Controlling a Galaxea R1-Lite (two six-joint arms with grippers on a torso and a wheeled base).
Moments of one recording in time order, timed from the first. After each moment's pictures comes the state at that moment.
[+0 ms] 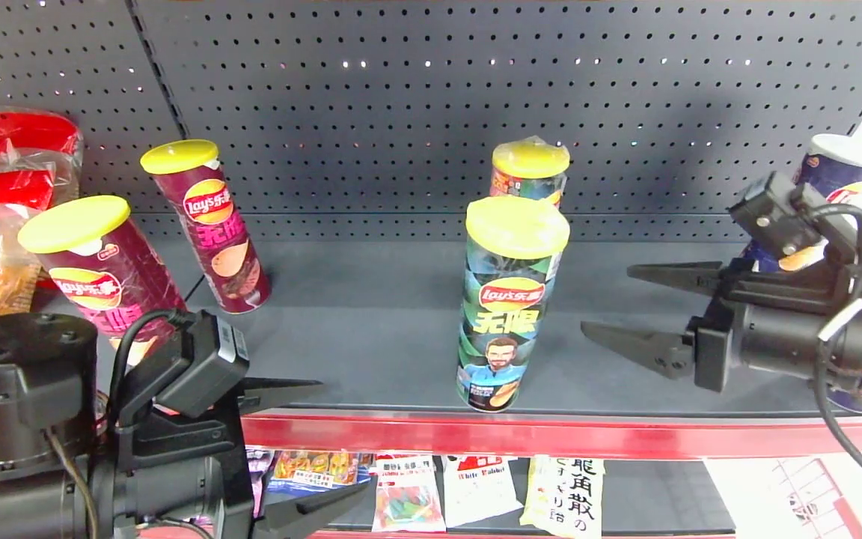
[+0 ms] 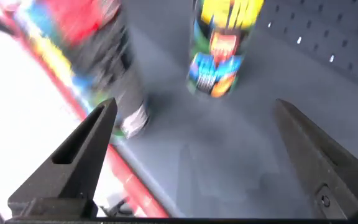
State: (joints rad) left arm -0.54 1.37 -0.39 -0.58 -0.48 0.15; right arm 0.45 1.37 -0.70 -0.38 0.29 -0.19
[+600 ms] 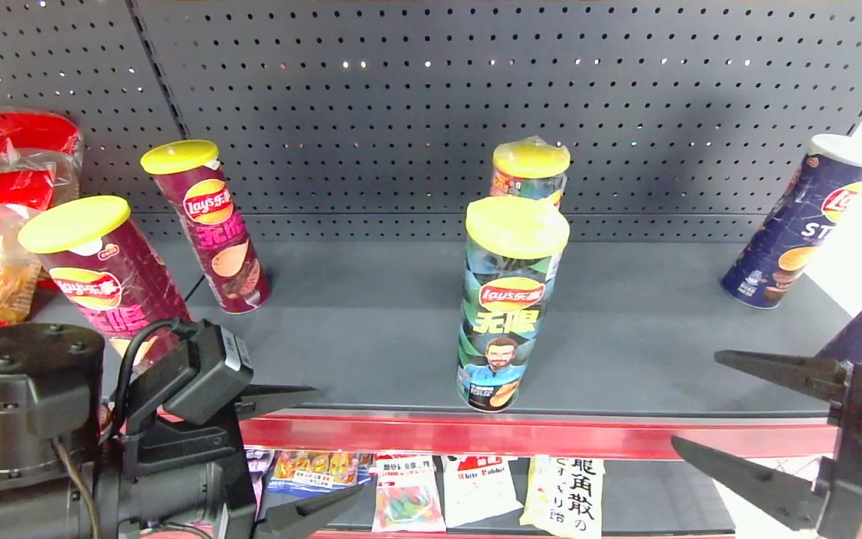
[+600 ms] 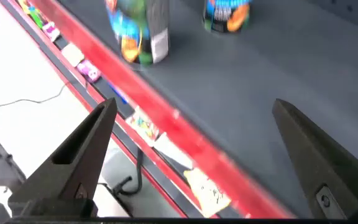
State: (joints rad) left arm -0.54 1.38 -0.36 -0.58 -0.43 0.16; right arm 0.47 1.05 -0.38 -0.38 0.23 -0.20
